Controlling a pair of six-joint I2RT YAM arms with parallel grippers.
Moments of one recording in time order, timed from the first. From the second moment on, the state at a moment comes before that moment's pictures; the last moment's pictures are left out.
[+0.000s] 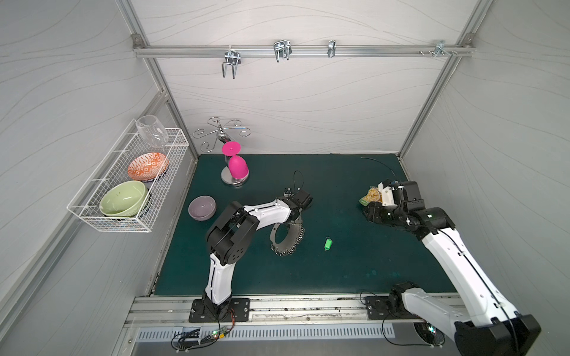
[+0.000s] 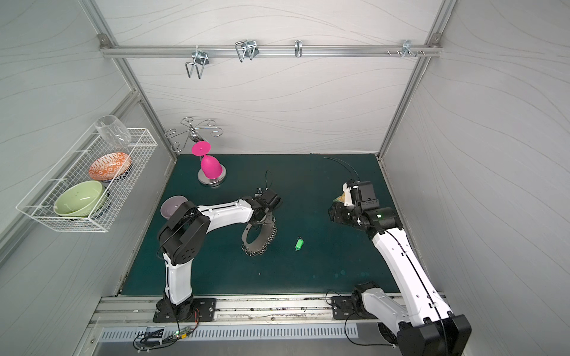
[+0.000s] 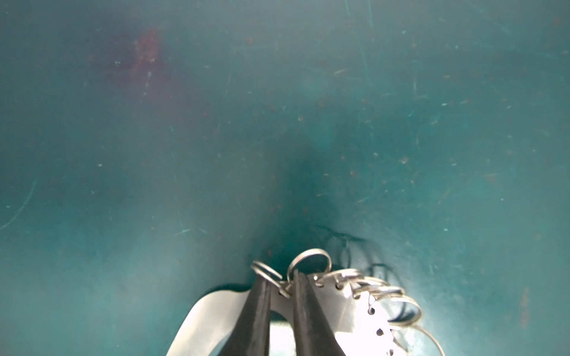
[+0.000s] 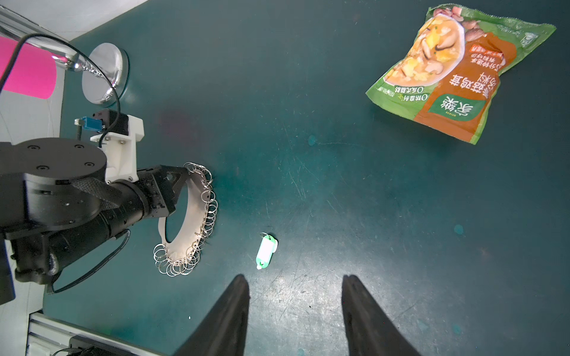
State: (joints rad) left arm -0.71 1.98 1.28 -0.57 -0.39 -0.71; right arm 0.27 1.01 1.03 -0.92 -0.18 0.37
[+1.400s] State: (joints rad) left arm -0.70 1.73 1.08 -0.39 -0.24 -0.63; right arm 0.27 1.03 1.10 -0.92 -0.20 0.37
